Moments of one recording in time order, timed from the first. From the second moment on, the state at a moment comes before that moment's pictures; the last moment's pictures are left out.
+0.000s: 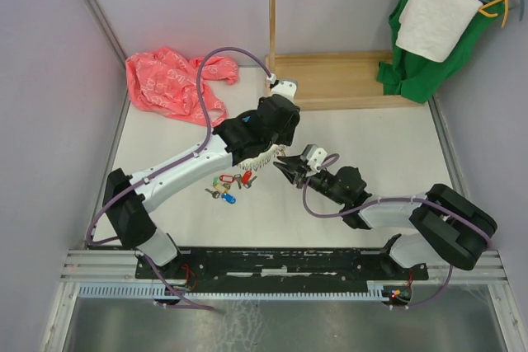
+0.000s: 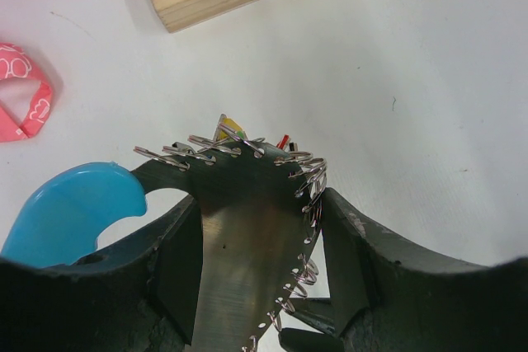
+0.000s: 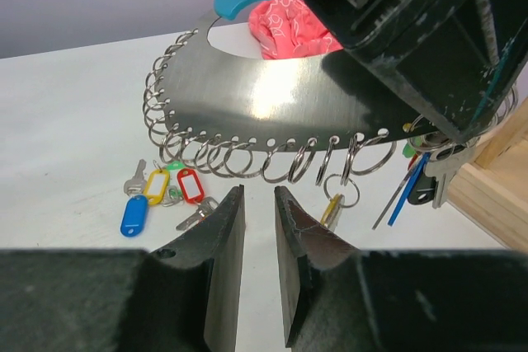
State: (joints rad) left arm -0.92 1.60 1.49 -0.54 -0.47 -0.35; right arm 0.82 1.39 0.34 1.19 -0.20 -0.10
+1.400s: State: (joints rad) left arm -0.92 1.60 1.49 -0.54 -0.47 -0.36; right arm 0.84 1.44 0.37 1.24 -0.10 -0.13
